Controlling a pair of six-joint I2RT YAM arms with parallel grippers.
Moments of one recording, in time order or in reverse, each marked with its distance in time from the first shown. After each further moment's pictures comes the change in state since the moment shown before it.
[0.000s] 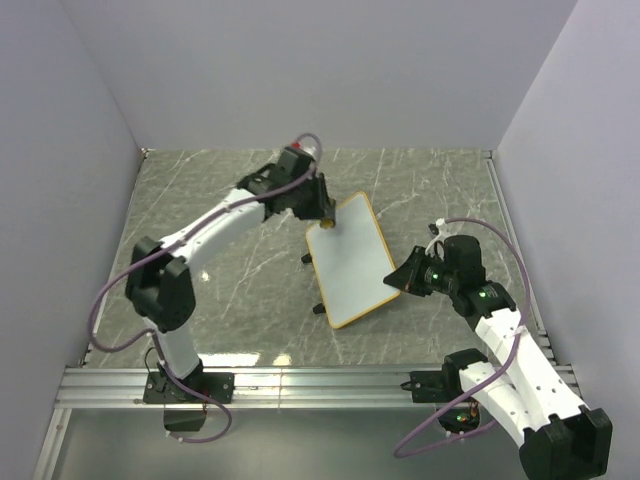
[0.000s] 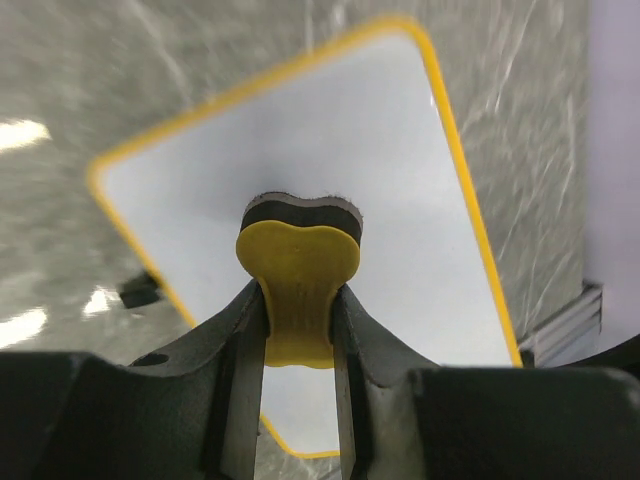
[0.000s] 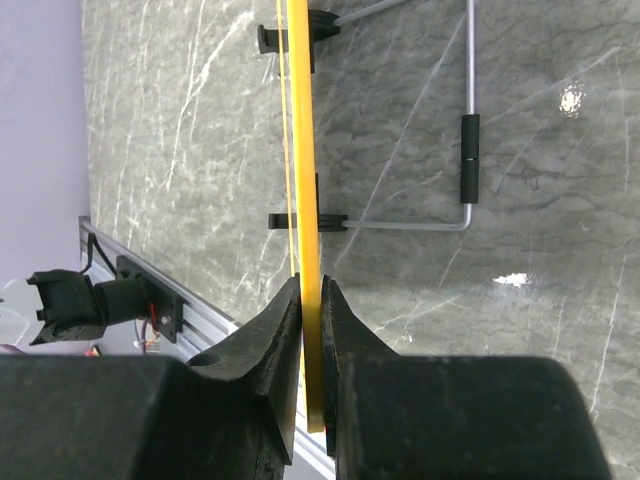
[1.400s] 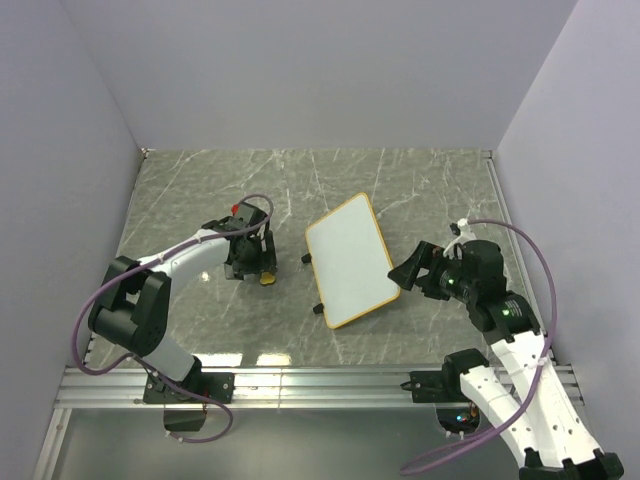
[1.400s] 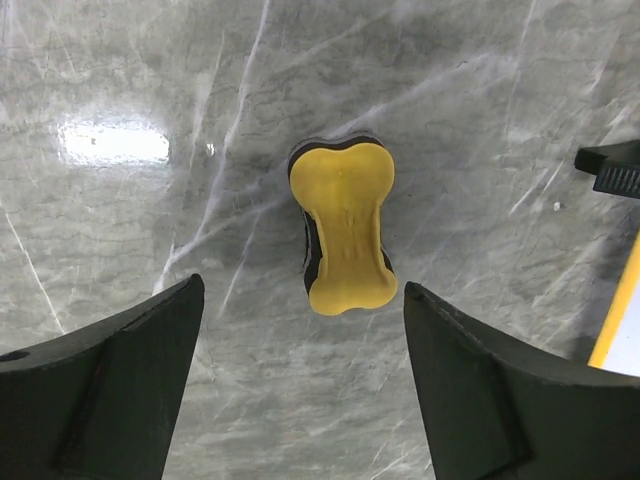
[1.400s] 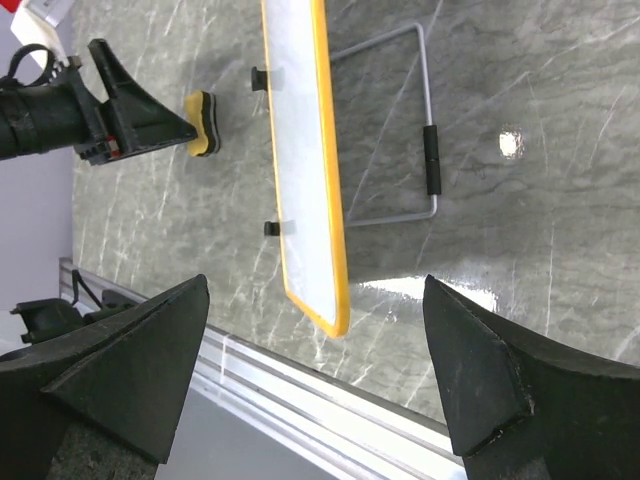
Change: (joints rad) left arm 0.202 -0.249 -0.630 -0.025 -0.248 0.040; right arm 0.000 -0.163 0.127 -0.221 0.138 0.000
